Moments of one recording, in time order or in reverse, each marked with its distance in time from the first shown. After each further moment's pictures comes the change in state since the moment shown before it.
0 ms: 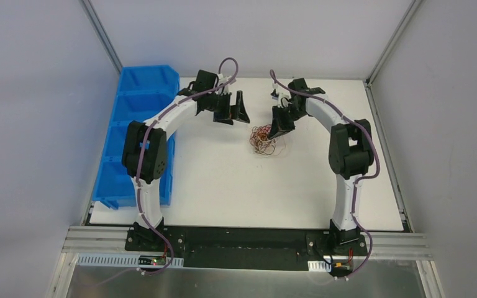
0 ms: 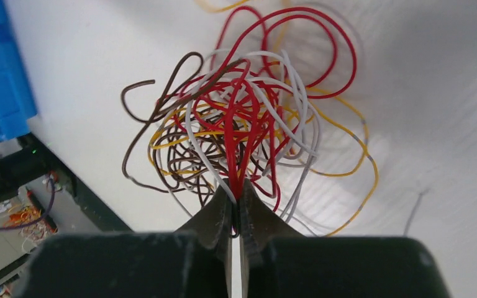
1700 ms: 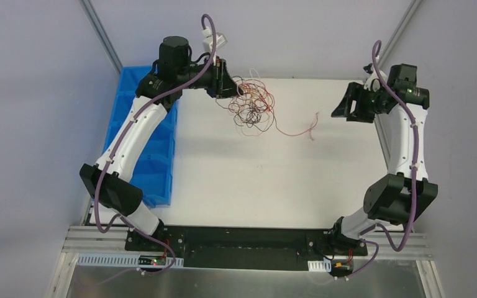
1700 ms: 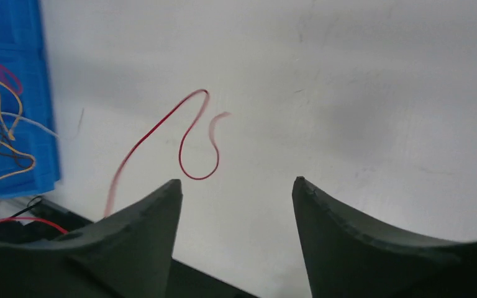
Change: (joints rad) left arm -0.024 -0.367 0.170 -0.050 0.141 0.094; right arm -0.516 -0.611 -0.070 -0.213 0.049 -0.058
